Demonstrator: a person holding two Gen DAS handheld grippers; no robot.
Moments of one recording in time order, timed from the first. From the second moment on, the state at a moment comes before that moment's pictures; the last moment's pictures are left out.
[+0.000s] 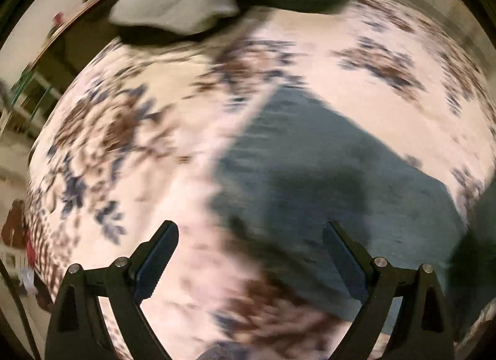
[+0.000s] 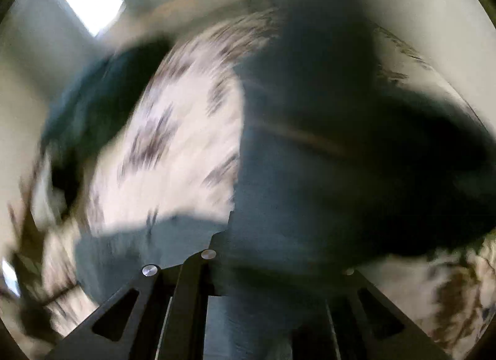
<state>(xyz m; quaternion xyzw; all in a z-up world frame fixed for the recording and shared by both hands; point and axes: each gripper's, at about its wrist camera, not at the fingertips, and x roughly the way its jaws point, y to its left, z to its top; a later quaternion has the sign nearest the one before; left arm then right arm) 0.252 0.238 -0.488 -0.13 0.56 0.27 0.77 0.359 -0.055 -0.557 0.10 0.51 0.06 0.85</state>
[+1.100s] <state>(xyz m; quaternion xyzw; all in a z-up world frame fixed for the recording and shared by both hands) 0.348 0.185 -0.504 -0.23 0.64 -0.04 0.74 0.330 -0.106 -0.522 0.27 0.60 0.04 0.75</state>
